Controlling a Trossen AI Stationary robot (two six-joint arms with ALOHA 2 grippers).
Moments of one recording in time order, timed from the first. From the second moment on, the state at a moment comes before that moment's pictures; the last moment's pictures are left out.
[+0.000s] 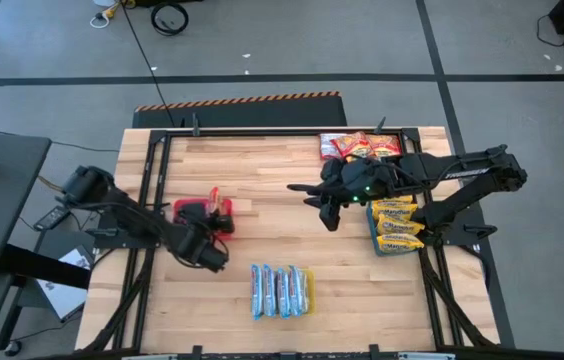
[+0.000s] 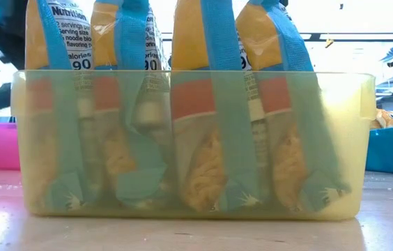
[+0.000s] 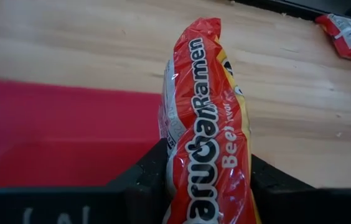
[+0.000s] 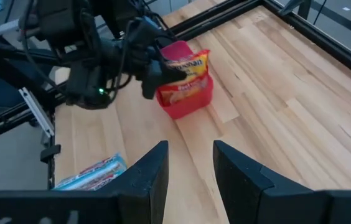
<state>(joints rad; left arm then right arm) -0.45 1.53 0.79 -0.95 -0.92 -2.15 0.15 1.36 1.42 -0.67 0.23 0.52</state>
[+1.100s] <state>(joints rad) -0.37 1.50 0.82 -0.47 -0.77 -1.69 0.16 1.36 1.42 -0.85 0.19 0.30</state>
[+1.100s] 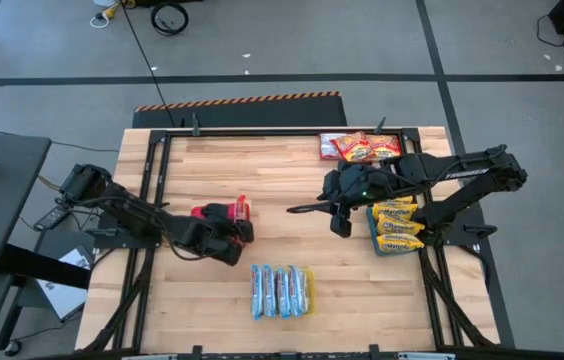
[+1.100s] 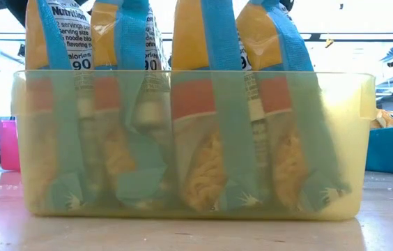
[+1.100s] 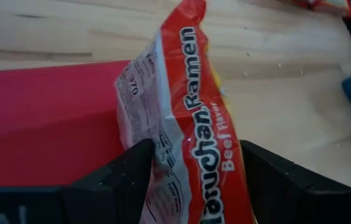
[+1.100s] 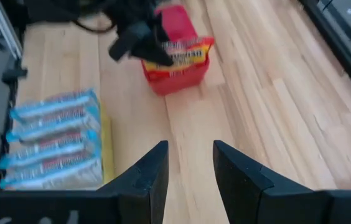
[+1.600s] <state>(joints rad) -0.27 1.50 0.91 -0.43 -0.53 -1.32 0.15 1.60 1.42 -0.94 0.17 0.18</state>
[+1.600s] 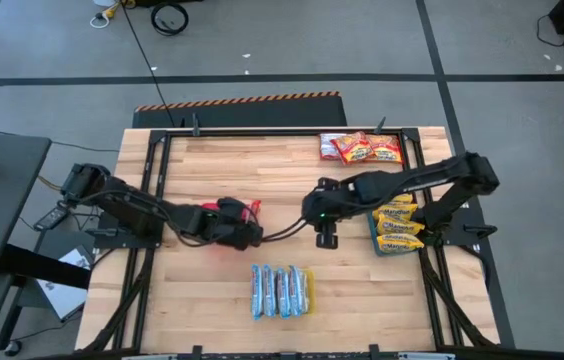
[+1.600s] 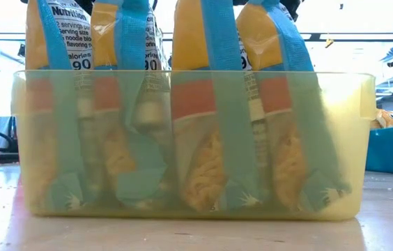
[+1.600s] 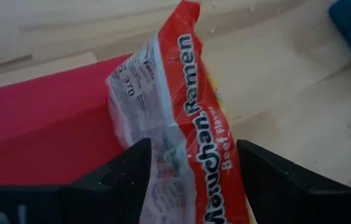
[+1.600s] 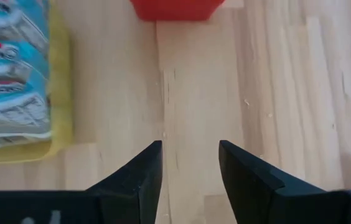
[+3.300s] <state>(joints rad) -0.23 1.18 0.96 -0.58 -0.70 -1.01 -0.51 1.59 0.84 -0.44 0.63 -0.58</state>
